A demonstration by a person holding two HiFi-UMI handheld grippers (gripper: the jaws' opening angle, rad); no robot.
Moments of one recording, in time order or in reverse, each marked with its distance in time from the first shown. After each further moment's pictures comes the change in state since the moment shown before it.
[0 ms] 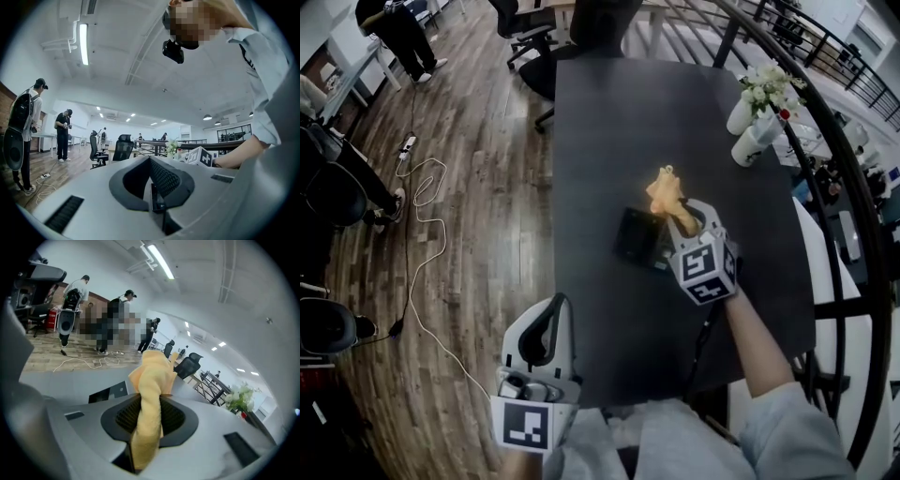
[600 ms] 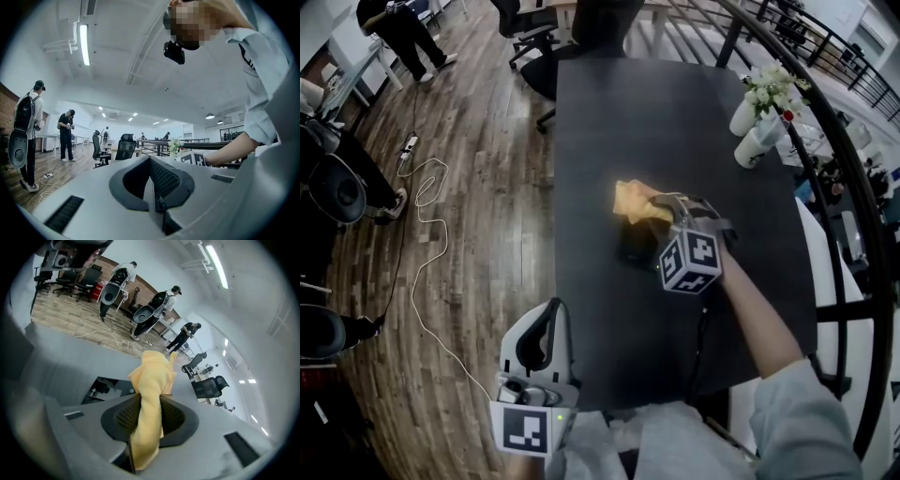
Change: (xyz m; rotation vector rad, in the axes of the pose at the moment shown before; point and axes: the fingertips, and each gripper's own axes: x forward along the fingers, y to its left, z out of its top) left arm 0.001 0.006 -0.002 0.001 0.018 0.033; right arm 0.038 0.040 0.020 -0.505 0.034 0.210
